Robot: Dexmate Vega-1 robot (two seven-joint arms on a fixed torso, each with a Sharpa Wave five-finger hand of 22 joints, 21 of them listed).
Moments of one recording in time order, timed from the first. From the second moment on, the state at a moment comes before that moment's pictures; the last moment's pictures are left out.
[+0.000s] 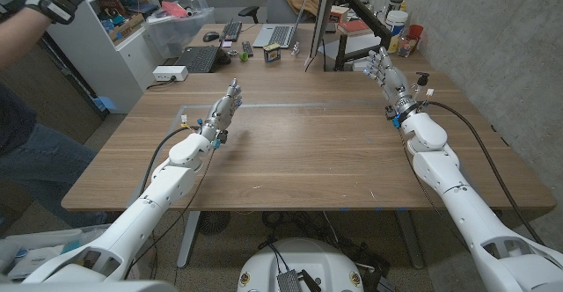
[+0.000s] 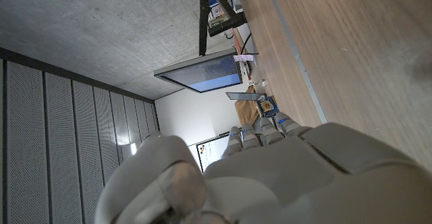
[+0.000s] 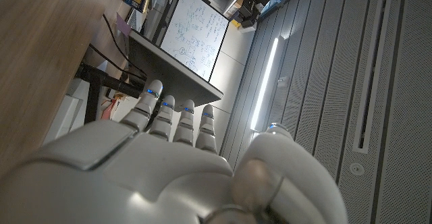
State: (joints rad) left arm 0.89 0.48 0.27 -1.40 -0.53 -0.17 -0.08; left_hand 0.39 0.07 -0.16 0.11 0.37 -0.06 0.00 0.20 0.19 -0.09 -0.05 0.21 0.19 -0.11 -0.01 0.19 0.19 -0.16 -0.03 0.31 0.17; right arm -0.85 -0.37 -0.12 -1.38 0.38 0.36 0.18; right_hand 0.33 0.01 0.02 0.08 0.22 0.21 -0.07 0.20 0.18 0.16 0.00 0.22 0.18 0.13 0.11 0.20 0.18 0.11 0.10 0.47 0.17
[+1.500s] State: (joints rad) left arm 0.89 0.50 0.29 -1.42 -0.51 -0.14 -0.06; left_hand 0.40 0.07 -0.17 0.11 0.37 -0.06 0.00 0.20 0.19 -0.07 -0.04 0.21 0.19 -0.13 0.00 0.19 0.19 -0.16 -0.02 0.29 0.18; right arm -0.82 -0.41 -0.11 -1.39 0.30 0.40 0.16; right_hand 0.41 0.02 0.05 0.02 0.21 0.17 -0.08 0.19 0.18 0.14 0.01 0.22 0.18 0.11 0.11 0.18 0.18 0.09 0.12 0.43 0.17
